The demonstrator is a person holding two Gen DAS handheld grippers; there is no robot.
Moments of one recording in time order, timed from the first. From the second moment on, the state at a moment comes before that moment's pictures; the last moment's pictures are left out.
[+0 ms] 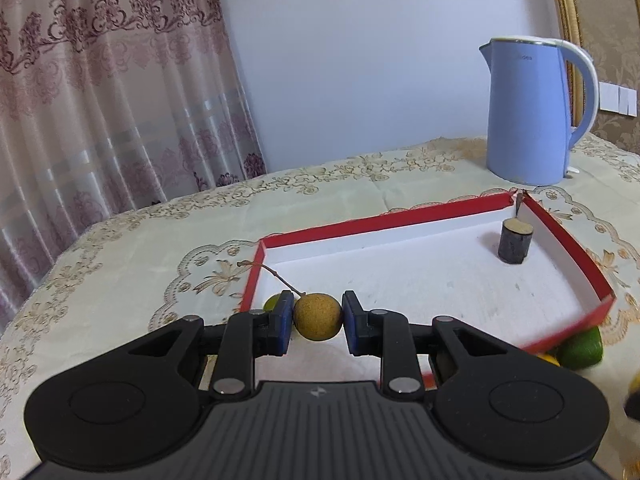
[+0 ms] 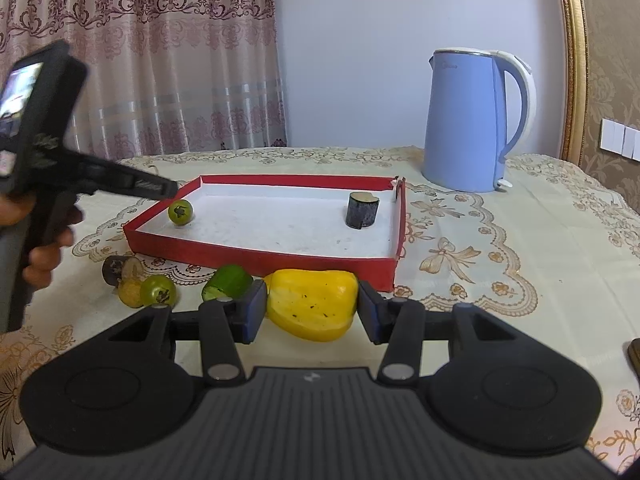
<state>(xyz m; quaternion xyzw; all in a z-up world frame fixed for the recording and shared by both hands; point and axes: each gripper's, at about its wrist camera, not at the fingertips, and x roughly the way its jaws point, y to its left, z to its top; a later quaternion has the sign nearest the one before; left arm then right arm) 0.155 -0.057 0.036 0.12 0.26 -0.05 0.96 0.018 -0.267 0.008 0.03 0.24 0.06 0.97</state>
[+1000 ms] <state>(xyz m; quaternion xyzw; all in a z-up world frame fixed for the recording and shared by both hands) 0.231 -0.096 0.009 0.15 0.30 0.00 0.94 0.026 -0.278 0.003 0.04 0.25 0.06 0.97</state>
